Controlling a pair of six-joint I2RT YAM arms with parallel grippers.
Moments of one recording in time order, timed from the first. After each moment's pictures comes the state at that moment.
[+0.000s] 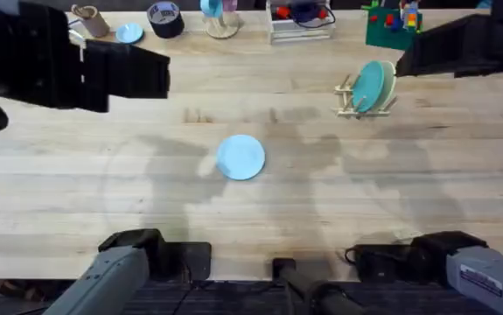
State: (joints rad) left arm 0.13 1.03 1.55 -1.49 0.33 0.24; right arm 0.13 1.11 1.54 -1.41 -0.21 0.10
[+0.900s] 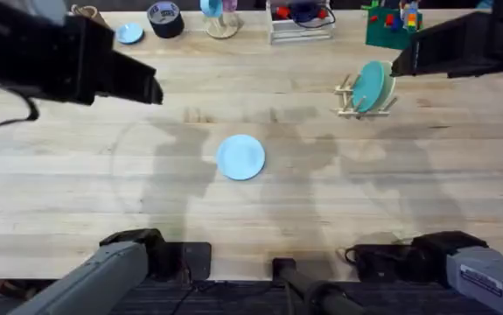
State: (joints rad) left arm 0.13 1.17 1.55 -1.61 0.45 0.29; right arm 0.13 1.11 1.54 -1.40 -0.26 0.10
